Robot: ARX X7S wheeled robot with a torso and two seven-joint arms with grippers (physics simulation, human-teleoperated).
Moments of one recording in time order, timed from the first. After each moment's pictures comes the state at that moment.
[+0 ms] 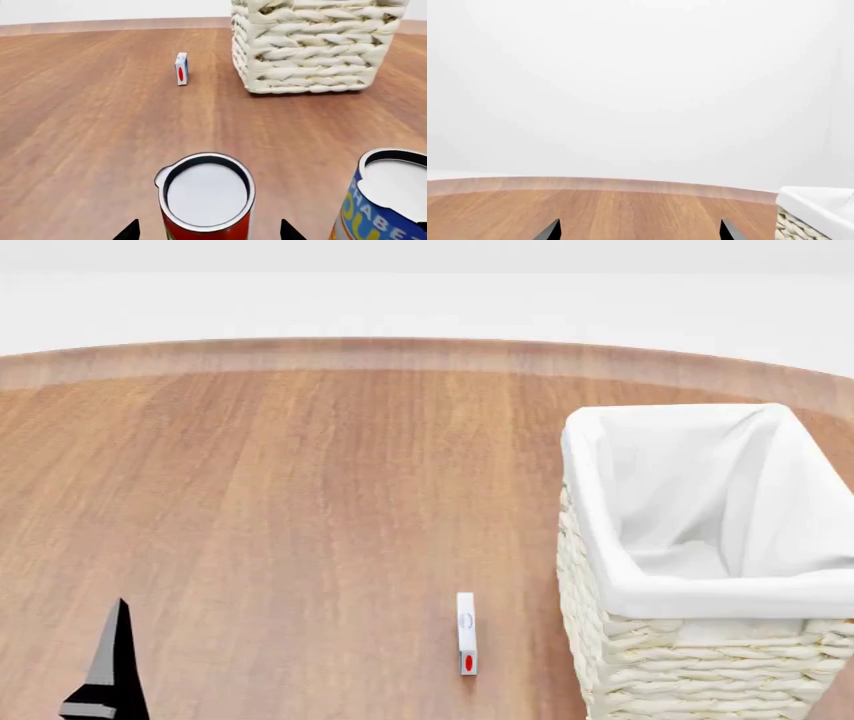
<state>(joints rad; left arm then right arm) 0.04 -0.30 0.10 0.54 -0.37 -0.18 -0.21 -0.33 0.46 -0.81 0.36 0.33 -0.78 0.63</state>
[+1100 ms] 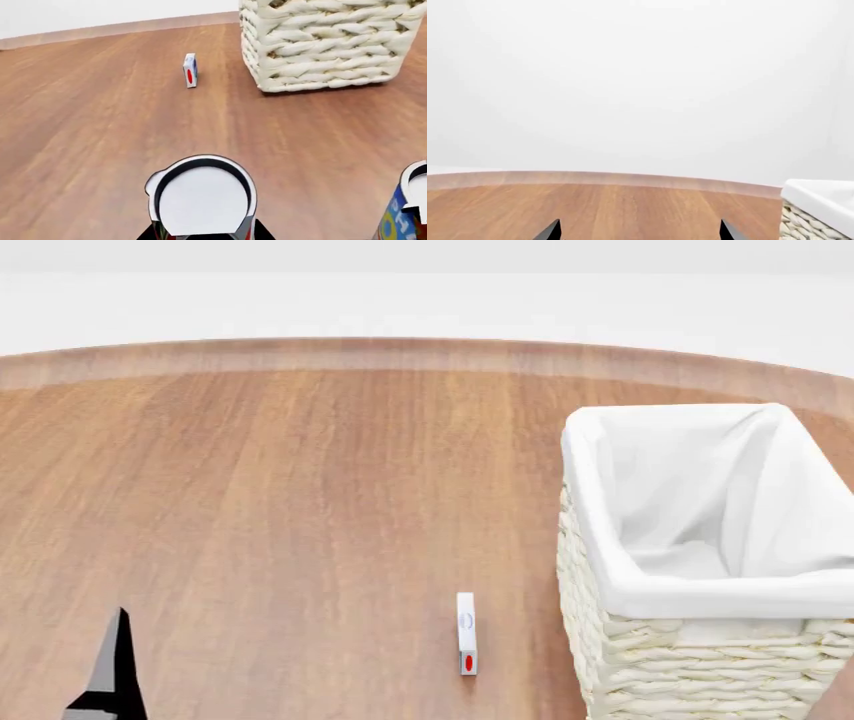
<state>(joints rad) 0.05 -0.32 0.11 0.49 -0.38 -0.14 -0.21 -0.28 0.46 -0.82 0.32 0.44 -0.73 0.55</state>
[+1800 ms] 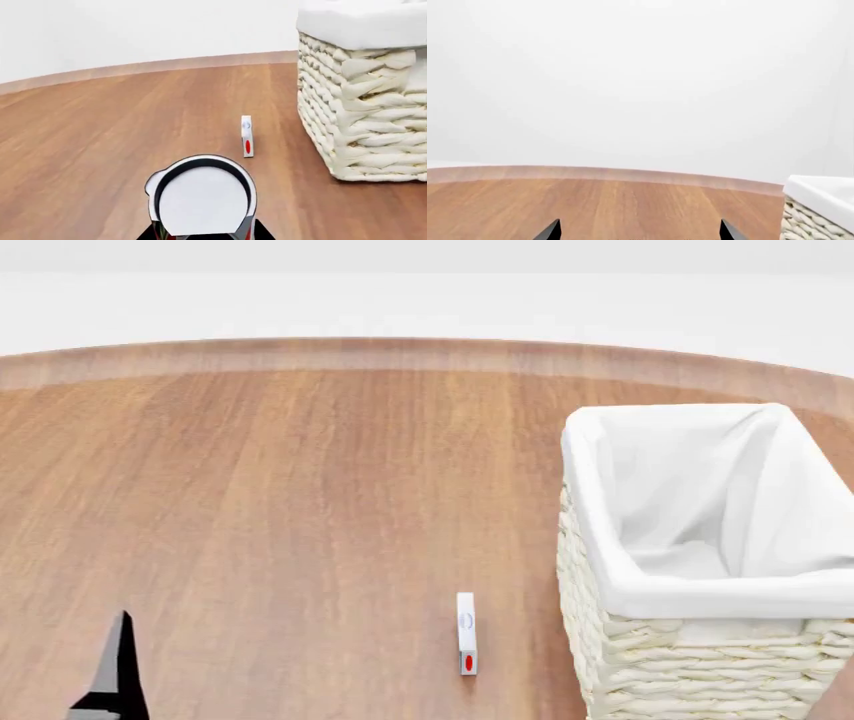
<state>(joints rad) 0.04 -0.32 0.11 0.44 -0.39 -0.11 -0.21 -0.05 0.48 -0.86 -0.11 0.46 -0.25 0.64</state>
